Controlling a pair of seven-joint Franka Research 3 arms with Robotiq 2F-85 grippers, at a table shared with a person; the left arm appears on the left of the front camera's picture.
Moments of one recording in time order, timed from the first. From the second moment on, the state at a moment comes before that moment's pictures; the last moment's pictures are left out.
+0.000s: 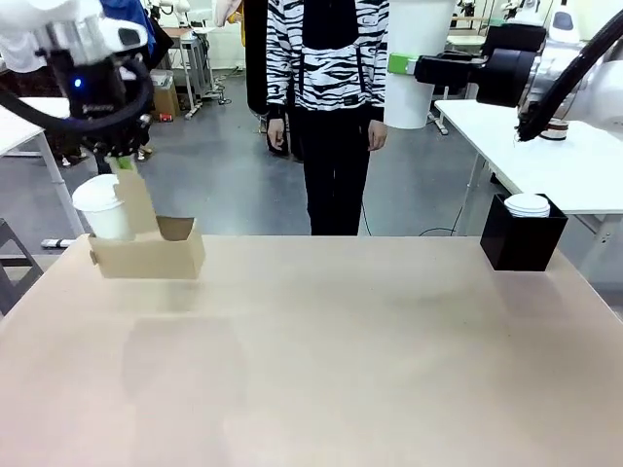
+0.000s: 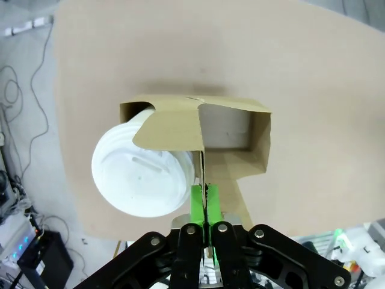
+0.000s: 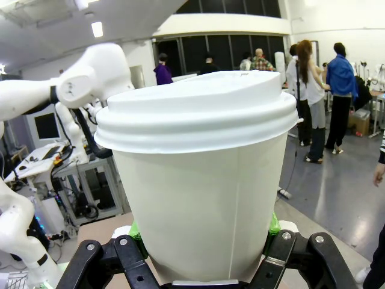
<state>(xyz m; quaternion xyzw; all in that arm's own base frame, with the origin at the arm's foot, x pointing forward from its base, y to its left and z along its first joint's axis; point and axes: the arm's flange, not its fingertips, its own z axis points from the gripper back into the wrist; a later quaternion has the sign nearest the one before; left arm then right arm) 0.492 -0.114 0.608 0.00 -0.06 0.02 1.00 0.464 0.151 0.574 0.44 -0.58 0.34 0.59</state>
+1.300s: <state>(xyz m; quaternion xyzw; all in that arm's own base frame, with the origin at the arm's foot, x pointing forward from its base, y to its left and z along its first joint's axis) 0.462 -0.420 0.499 0.01 0.04 0.02 1.00 0.464 0.151 0.574 0.44 -0.58 0.34 0.59</state>
